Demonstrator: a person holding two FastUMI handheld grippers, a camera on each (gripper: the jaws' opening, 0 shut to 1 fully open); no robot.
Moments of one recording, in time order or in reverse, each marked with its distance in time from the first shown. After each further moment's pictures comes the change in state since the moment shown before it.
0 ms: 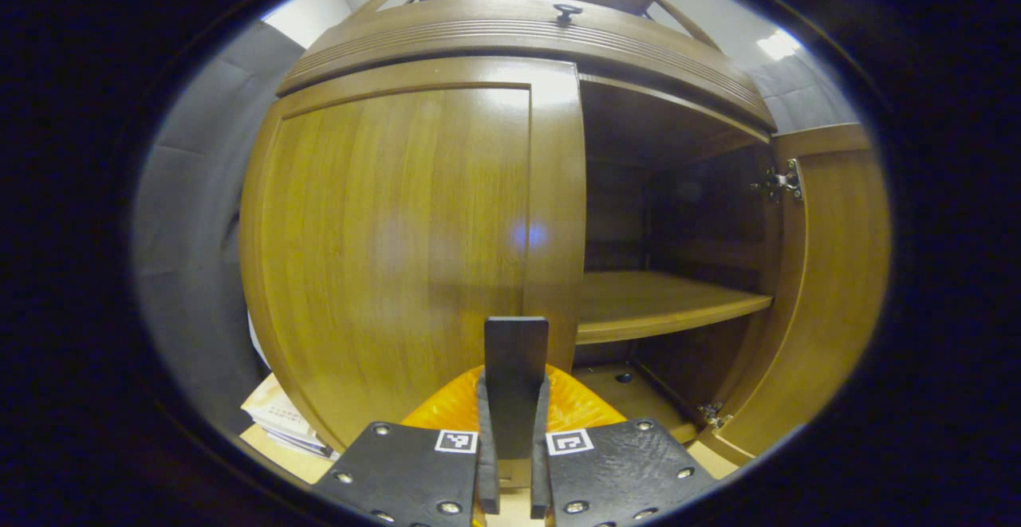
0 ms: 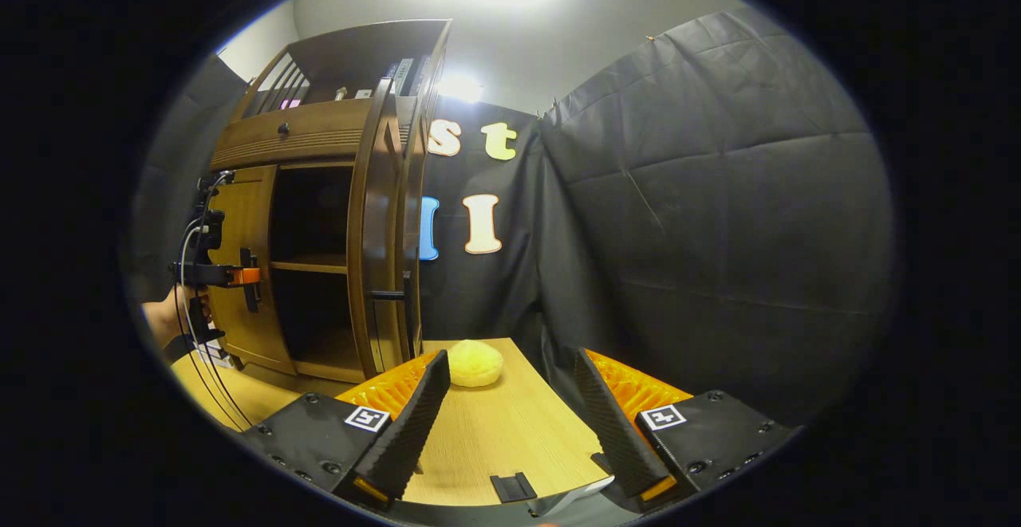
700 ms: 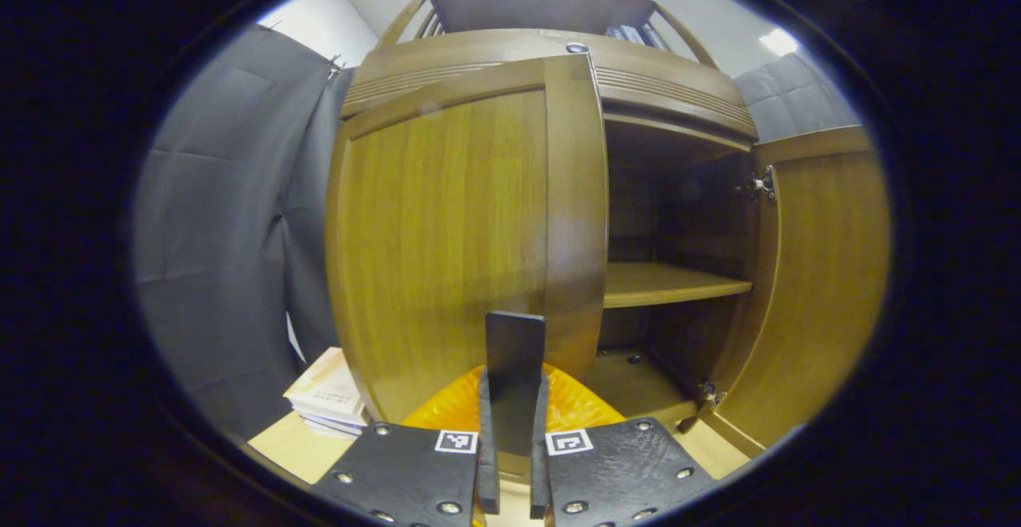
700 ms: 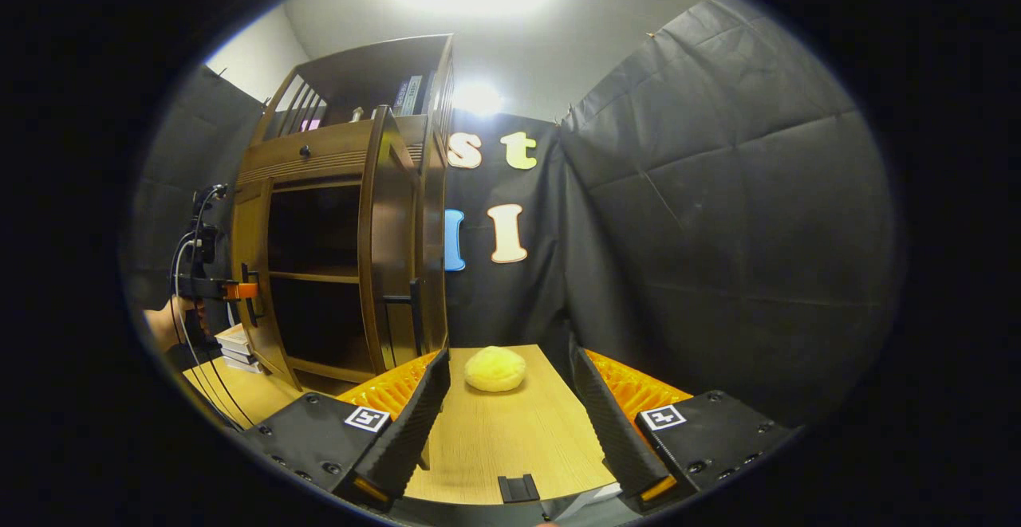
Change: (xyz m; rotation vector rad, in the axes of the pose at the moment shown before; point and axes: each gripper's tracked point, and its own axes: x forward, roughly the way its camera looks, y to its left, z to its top) left arm -0.101 0.023 -0.002 0.018 0.011 0.104; right arm -0.012 -0.017 -0.001 0.047 -0.031 0.141
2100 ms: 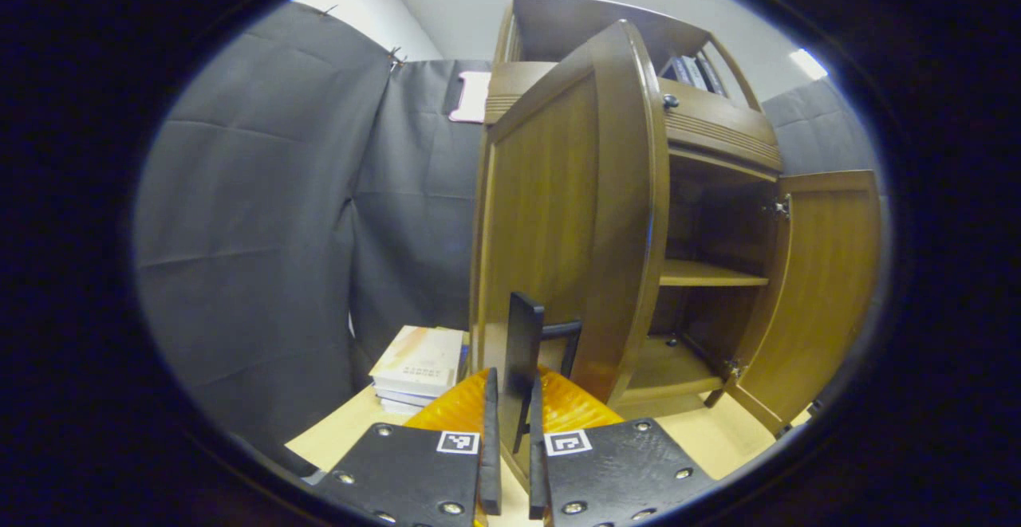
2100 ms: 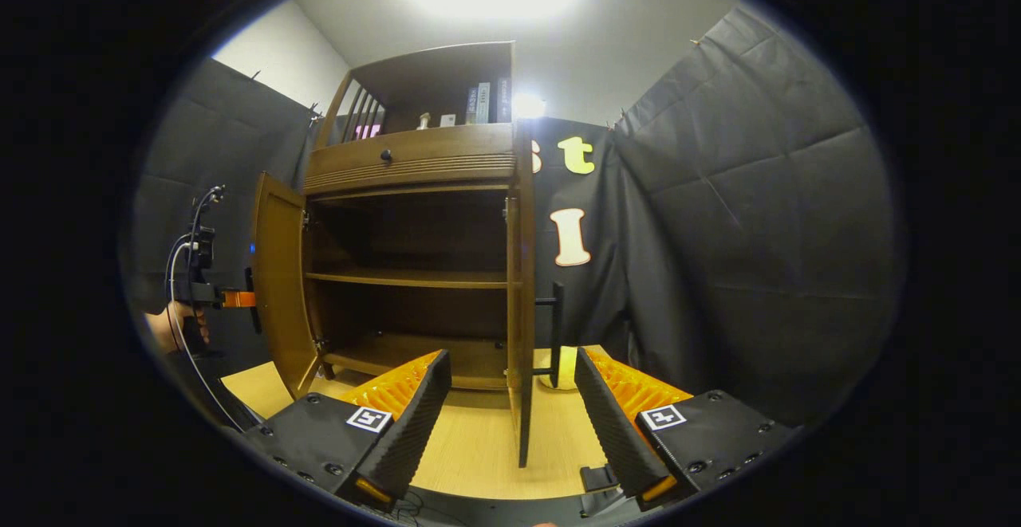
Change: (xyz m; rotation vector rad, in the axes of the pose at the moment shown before) left arm -0.113 0.158 -0.030 -0.095 0.029 0.101; right arm -0.038 0.131 0.007 -0.014 -0.017 0.165
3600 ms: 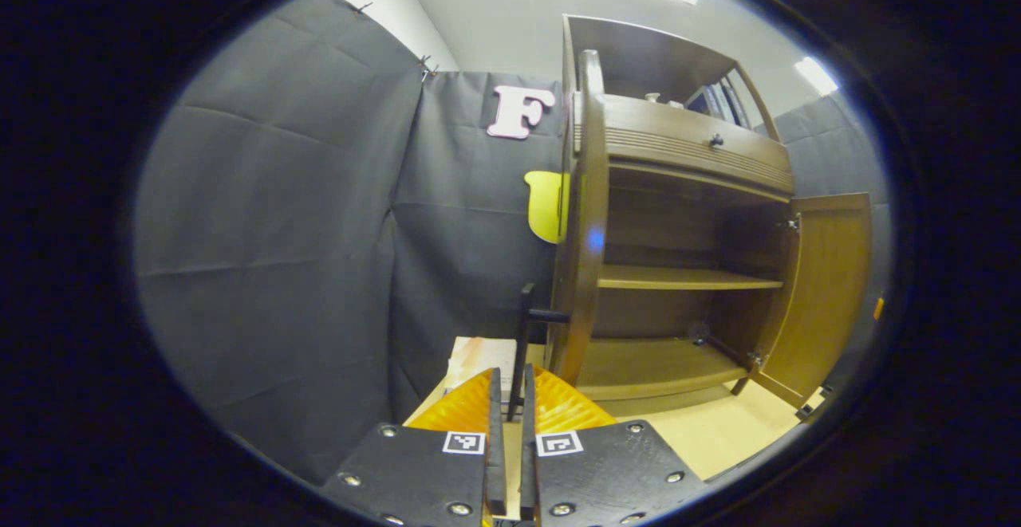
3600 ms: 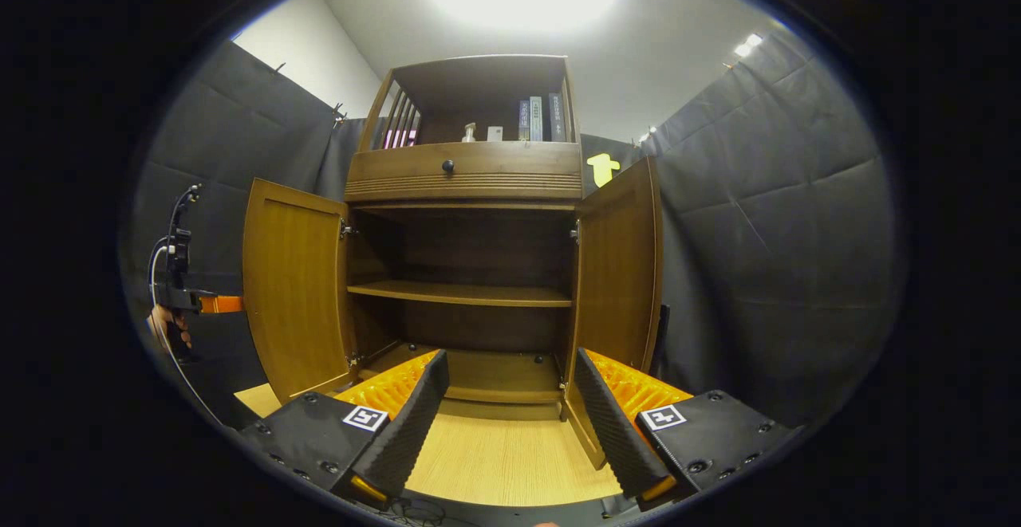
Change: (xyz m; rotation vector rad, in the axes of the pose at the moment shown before) left arm -0.058 0.123 0.015 0.010 -0.074 -0.011; right arm -0.001 0.114 0.027 -0.026 -0.046 0.009
